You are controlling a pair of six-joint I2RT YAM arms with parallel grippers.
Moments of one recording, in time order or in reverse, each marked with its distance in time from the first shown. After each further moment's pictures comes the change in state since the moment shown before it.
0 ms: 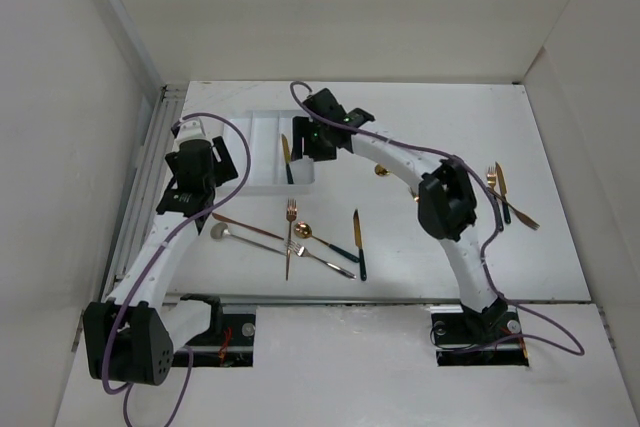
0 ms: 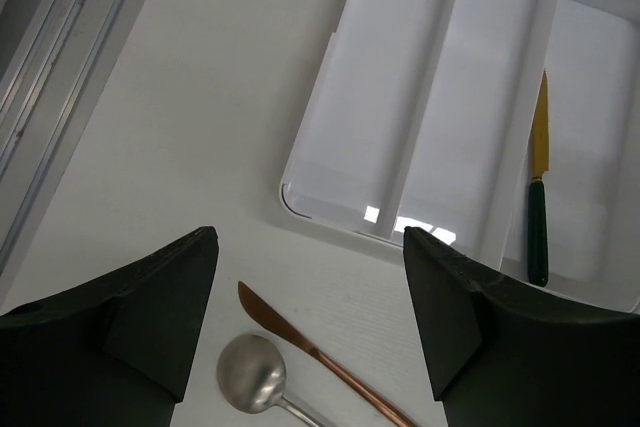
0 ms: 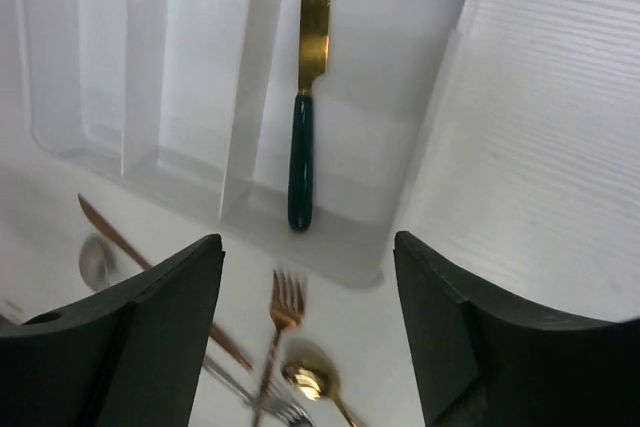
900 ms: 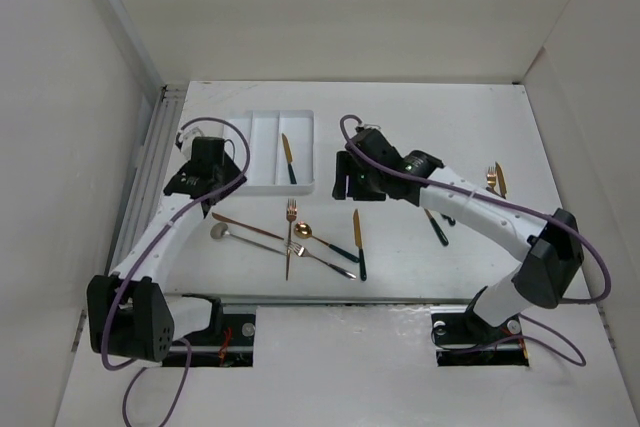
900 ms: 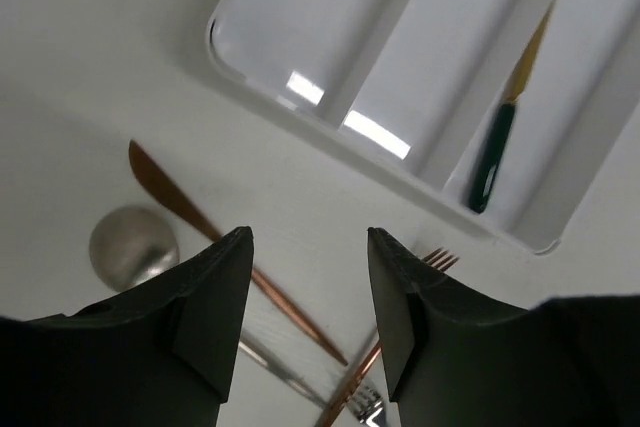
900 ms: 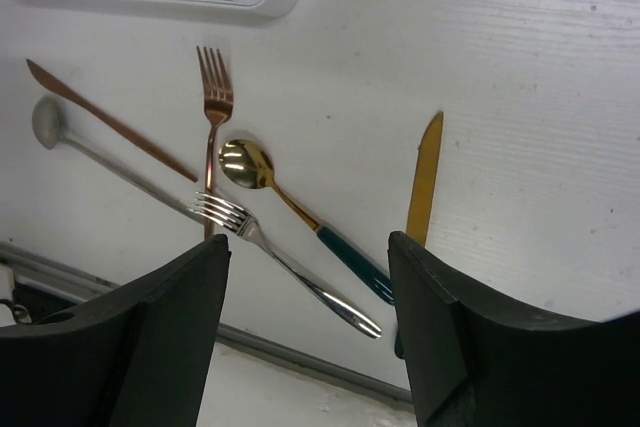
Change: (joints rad) left arm -0.042 0.119 0.118 -0.271 0.093 -0.410; right arm 0.121 -0.756 -0.742 -0.019 0.212 0.116
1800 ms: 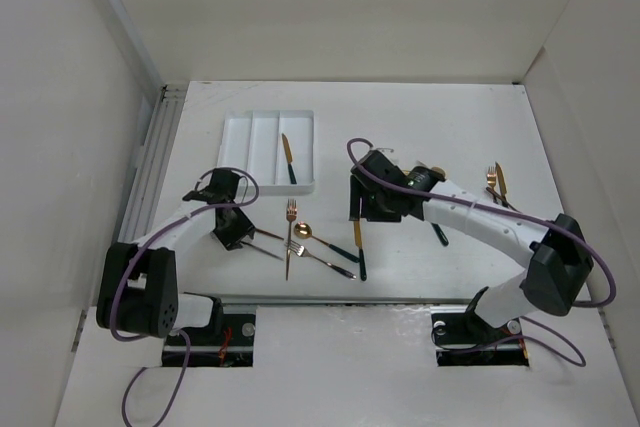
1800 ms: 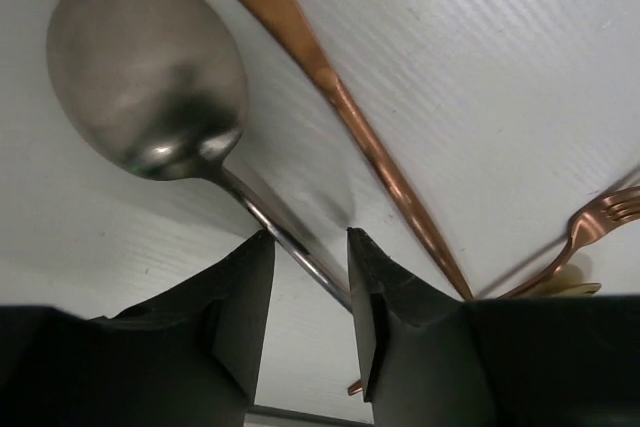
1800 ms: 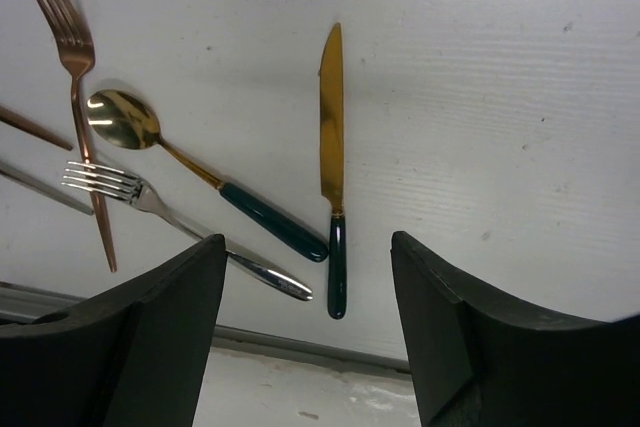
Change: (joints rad) left arm -0.024 0.134 -0.230 -0.139 0.164 -0.144; right arm 0.014 -0.064 -0.171 -0.072 0.058 0.067
